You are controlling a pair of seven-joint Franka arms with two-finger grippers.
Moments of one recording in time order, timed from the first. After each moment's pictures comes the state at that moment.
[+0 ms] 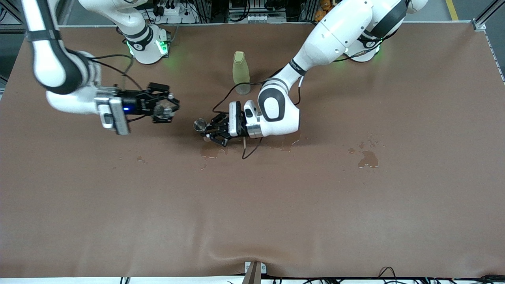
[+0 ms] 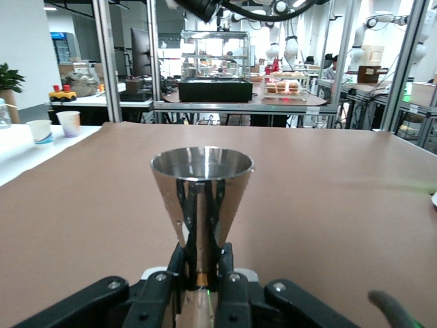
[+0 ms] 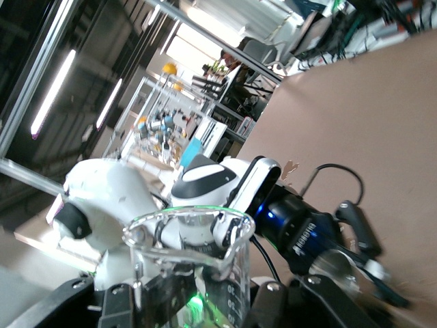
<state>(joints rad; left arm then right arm) -0.58 0.85 -0.32 -1.46 -1.85 2.48 2.40 0.19 0.01 -0.17 -2.27 1.46 1.68 -1.32</state>
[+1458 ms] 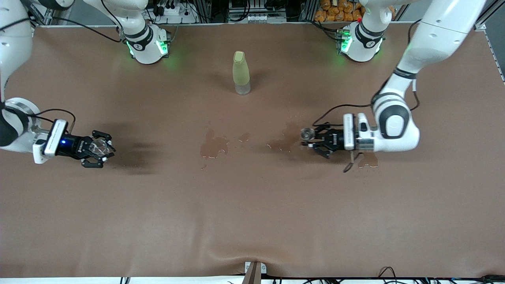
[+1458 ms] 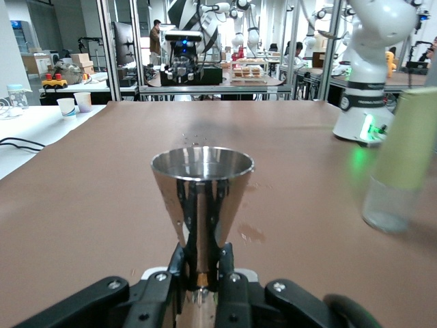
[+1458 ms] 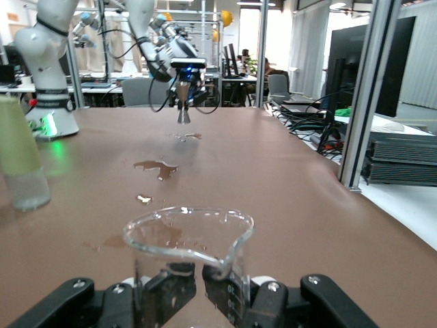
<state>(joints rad) 0.16 0.50 -0.31 -2.02 -1.30 1.92 2.46 -0.15 0.58 -0.26 -1.84 1.28 1.48 -2.55</state>
